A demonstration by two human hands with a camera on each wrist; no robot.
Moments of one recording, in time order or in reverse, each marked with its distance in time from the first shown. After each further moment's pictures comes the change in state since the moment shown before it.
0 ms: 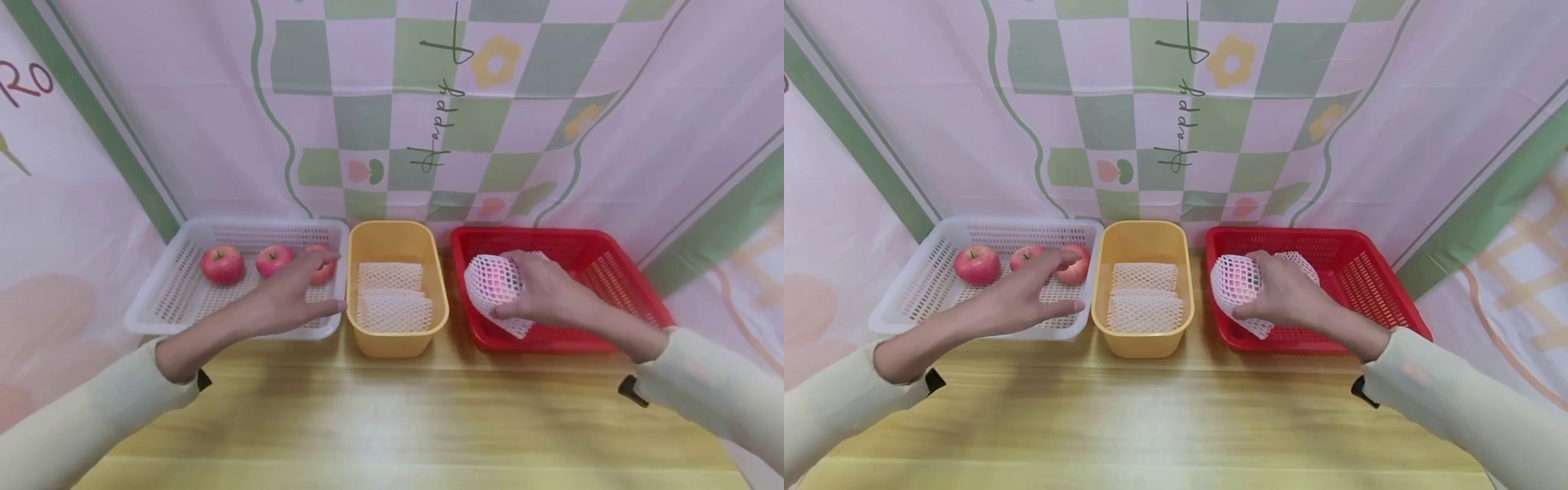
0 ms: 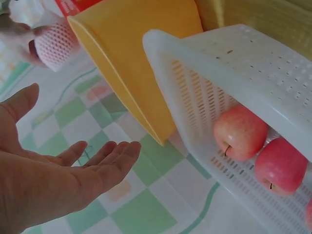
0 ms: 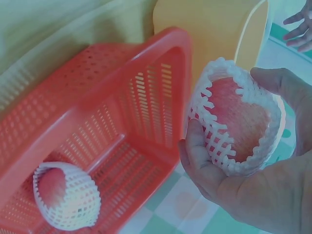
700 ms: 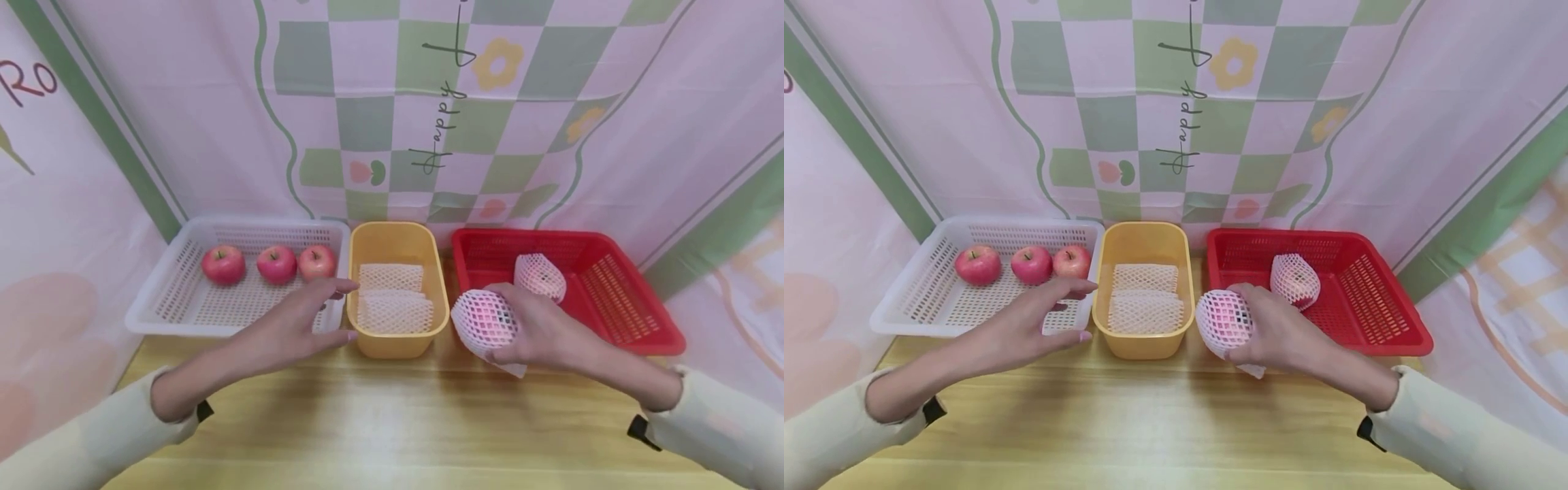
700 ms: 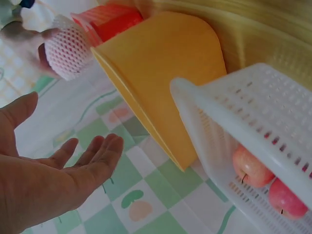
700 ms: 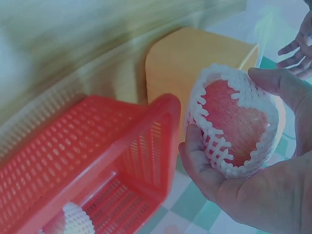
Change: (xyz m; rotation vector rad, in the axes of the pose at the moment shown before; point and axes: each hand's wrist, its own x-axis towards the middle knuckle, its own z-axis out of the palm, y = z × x) left_hand -0.027 0.018 0.022 -0.058 0.022 0.088; right_hand -0.036 -0.022 0.025 0.083 0.034 -0.160
